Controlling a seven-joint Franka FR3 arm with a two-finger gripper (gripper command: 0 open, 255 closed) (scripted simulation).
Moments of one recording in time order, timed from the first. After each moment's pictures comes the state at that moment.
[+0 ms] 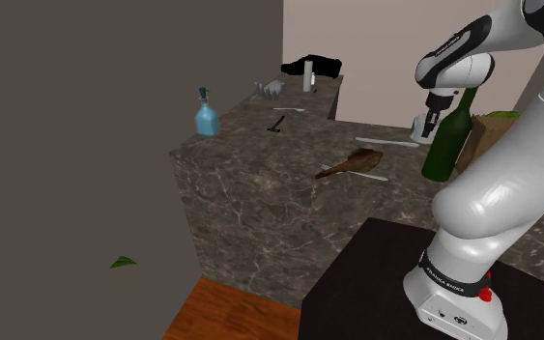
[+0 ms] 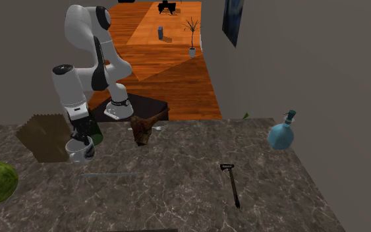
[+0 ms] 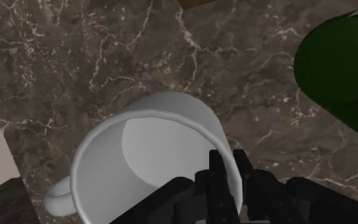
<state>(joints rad) -0.45 -0.16 -0.69 -2.33 -0.17 2.35 -1.24</state>
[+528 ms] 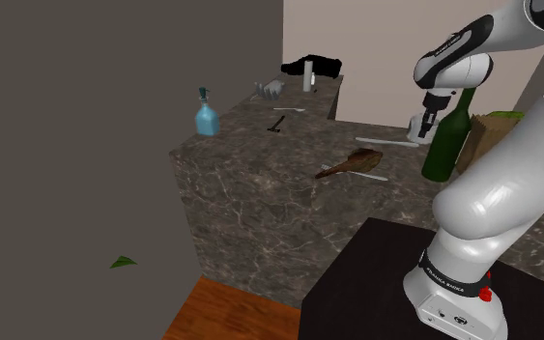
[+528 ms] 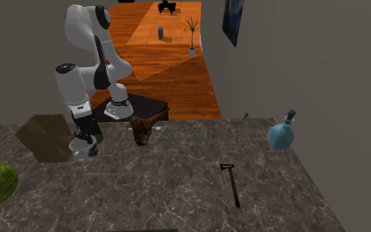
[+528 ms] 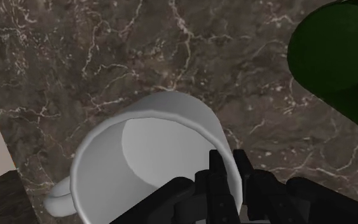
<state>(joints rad) -0.43 -0.19 -0.68 -2.36 -0.18 2.35 -1.23</state>
